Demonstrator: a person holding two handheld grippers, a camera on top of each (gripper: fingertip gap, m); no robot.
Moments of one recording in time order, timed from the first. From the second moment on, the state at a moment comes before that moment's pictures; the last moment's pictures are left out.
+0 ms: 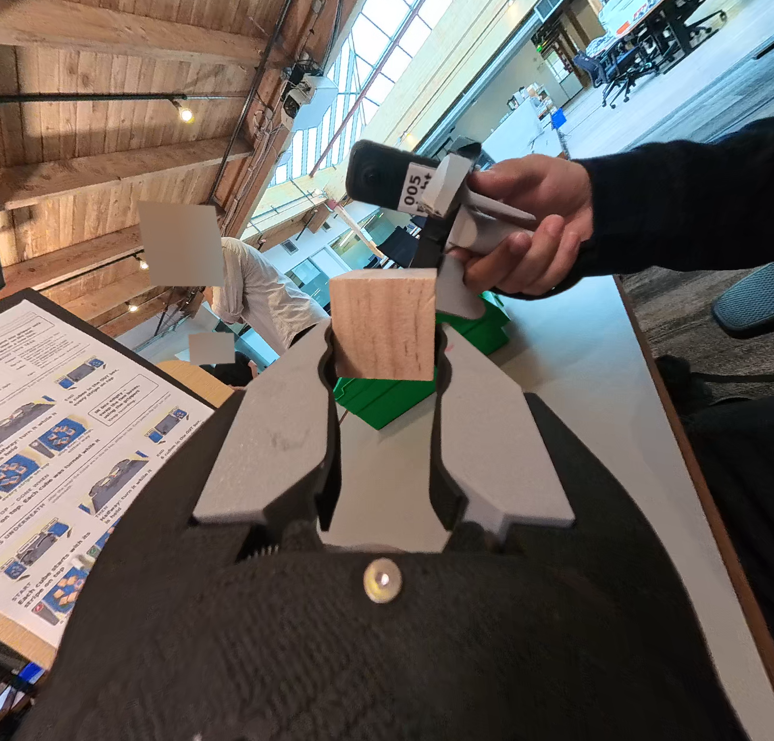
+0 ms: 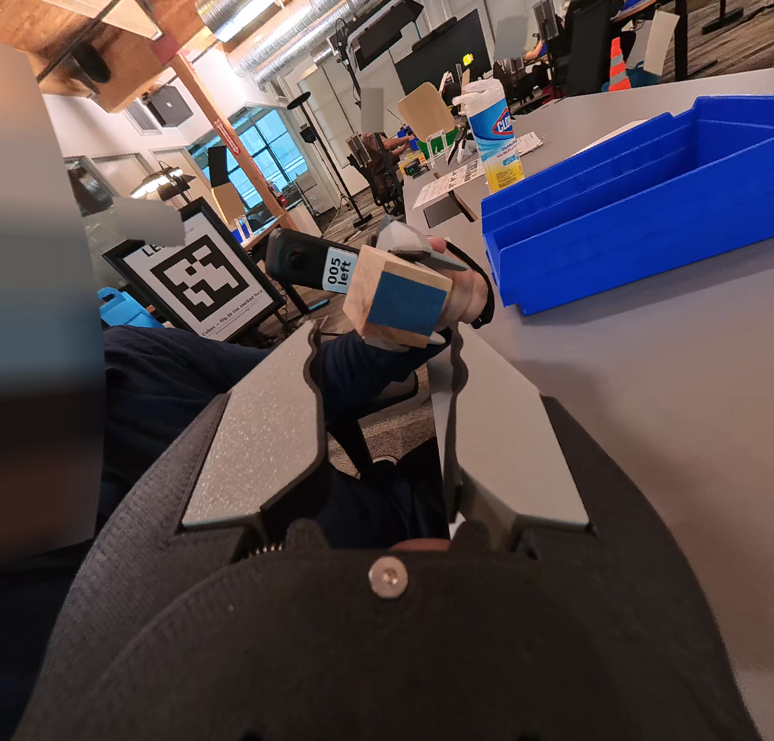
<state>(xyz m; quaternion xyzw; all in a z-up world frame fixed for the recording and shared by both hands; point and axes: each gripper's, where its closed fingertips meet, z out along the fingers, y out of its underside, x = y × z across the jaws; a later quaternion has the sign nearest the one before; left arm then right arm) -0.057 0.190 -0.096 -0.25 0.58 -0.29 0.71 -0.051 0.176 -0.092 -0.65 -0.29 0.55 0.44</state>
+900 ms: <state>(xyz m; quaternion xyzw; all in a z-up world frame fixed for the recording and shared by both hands) -0.052 0.175 -0.108 -0.22 0.63 -0.26 0.70 -0.082 0.173 -0.108 -0.63 -0.24 0.66 0.32</state>
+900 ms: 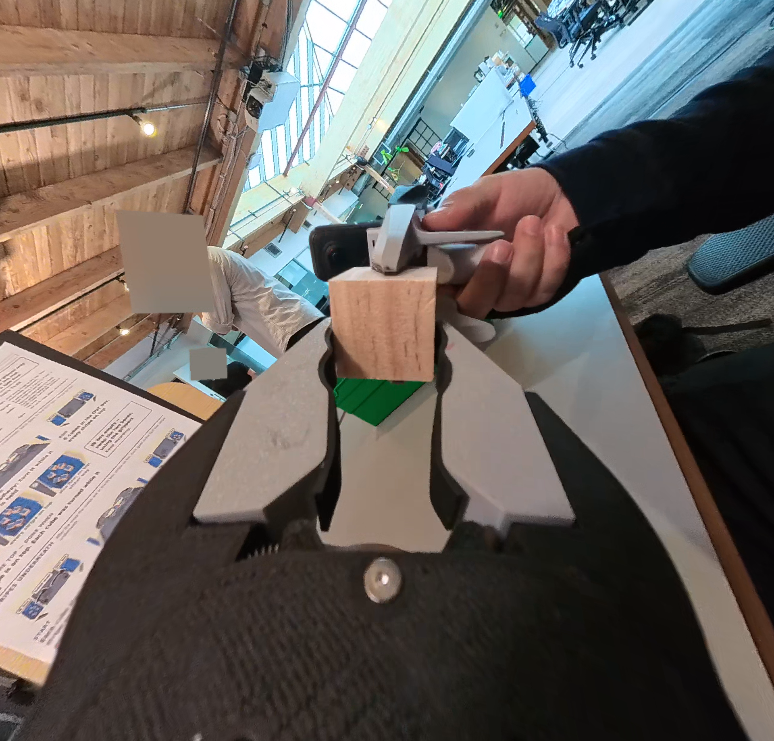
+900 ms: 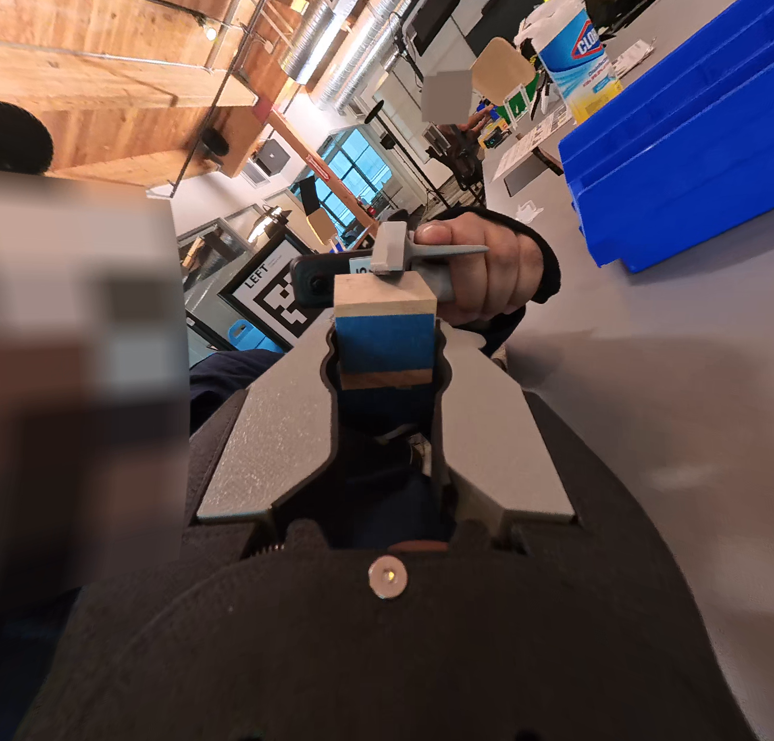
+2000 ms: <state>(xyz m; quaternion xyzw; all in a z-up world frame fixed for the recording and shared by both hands) -0.046 0.323 -0.232 -0.71 0.47 -0.21 0.49 0.194 0.235 -0.078 -0.75 -0.02 0.09 0.66</state>
